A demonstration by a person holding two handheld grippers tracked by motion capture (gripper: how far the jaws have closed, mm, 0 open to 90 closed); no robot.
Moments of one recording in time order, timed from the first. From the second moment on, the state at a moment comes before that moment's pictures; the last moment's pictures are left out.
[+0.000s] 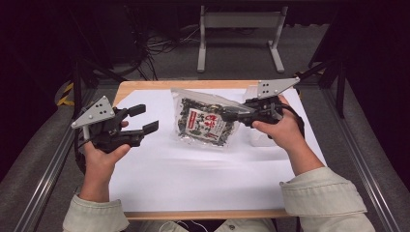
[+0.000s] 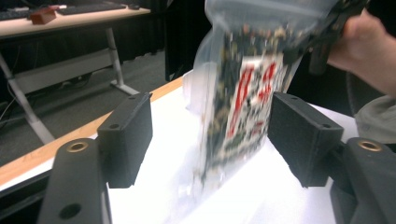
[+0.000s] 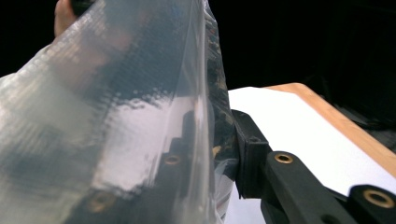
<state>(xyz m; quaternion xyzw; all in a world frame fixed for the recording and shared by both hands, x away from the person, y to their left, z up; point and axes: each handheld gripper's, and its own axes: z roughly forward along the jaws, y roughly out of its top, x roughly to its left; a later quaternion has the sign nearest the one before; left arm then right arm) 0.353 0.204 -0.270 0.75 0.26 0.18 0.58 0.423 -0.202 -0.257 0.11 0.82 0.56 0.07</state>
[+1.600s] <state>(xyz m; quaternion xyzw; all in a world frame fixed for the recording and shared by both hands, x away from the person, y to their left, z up) 0.372 0.218 -0.328 0.78 0.29 0.16 0.54 0.475 -0.313 -0.196 0.30 0.78 0.49 0.26</state>
